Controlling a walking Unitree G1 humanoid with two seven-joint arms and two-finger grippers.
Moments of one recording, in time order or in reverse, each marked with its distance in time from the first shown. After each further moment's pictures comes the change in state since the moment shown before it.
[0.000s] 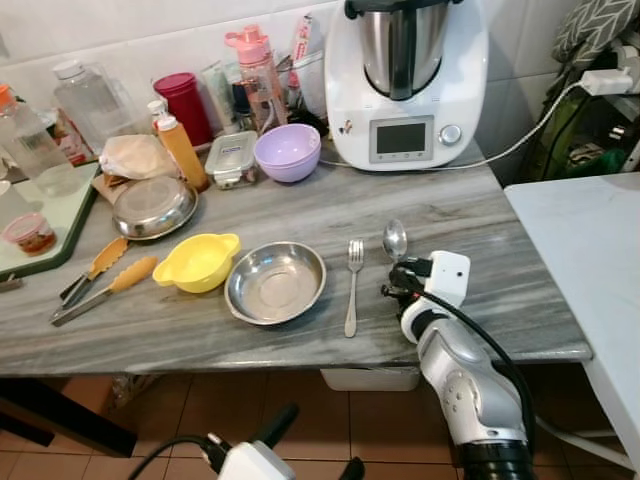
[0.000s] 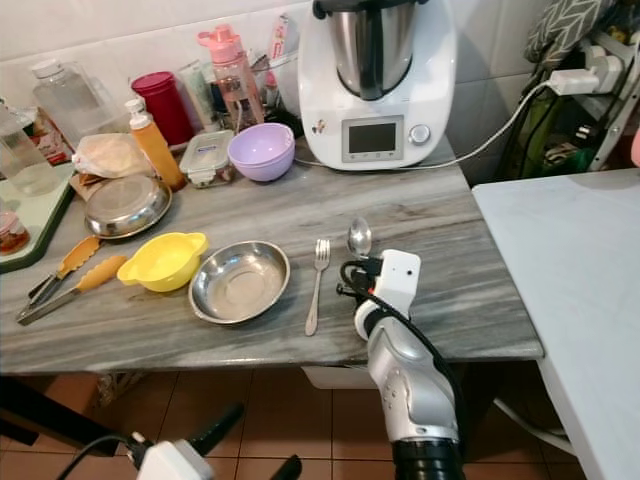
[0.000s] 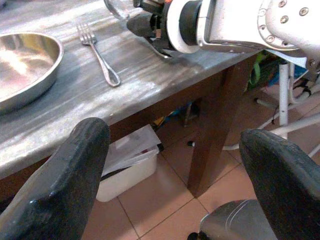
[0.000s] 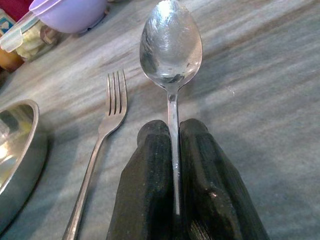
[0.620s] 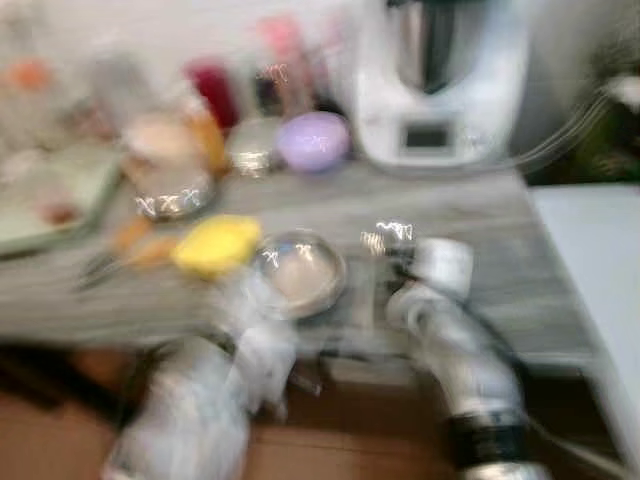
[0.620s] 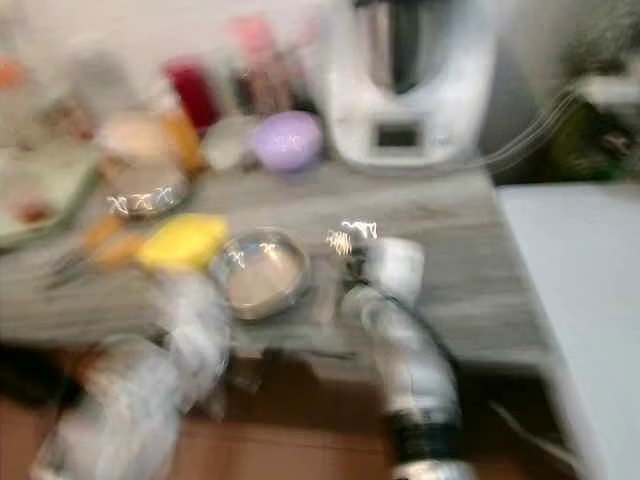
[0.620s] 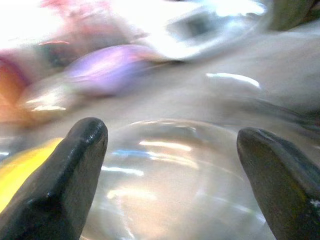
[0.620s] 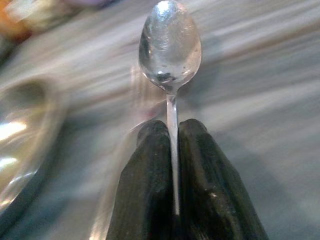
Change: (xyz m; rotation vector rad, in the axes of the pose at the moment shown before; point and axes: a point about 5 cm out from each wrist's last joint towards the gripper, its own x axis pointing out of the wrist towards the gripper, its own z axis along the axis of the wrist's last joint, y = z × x) left arm 0.096 0.180 0.060 0.266 -0.188 0.402; right arm 0.015 0.015 -0.002 -0.029 0.040 0.065
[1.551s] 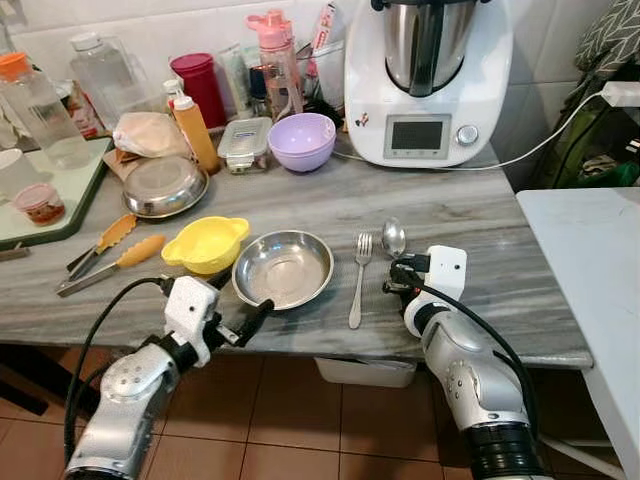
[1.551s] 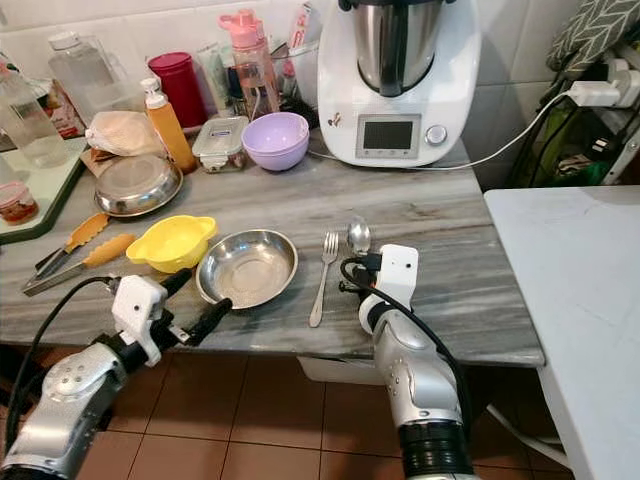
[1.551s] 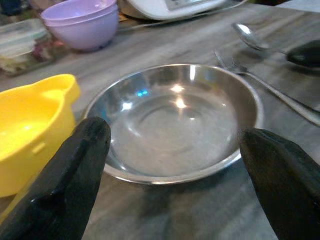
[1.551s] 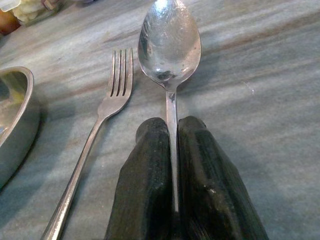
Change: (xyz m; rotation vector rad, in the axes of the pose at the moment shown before) left arm -0.019 0.003 -0.045 -0.106 0.066 -0.342; right arm -0.007 -0.025 0.002 -0.036 -0.020 -0.055
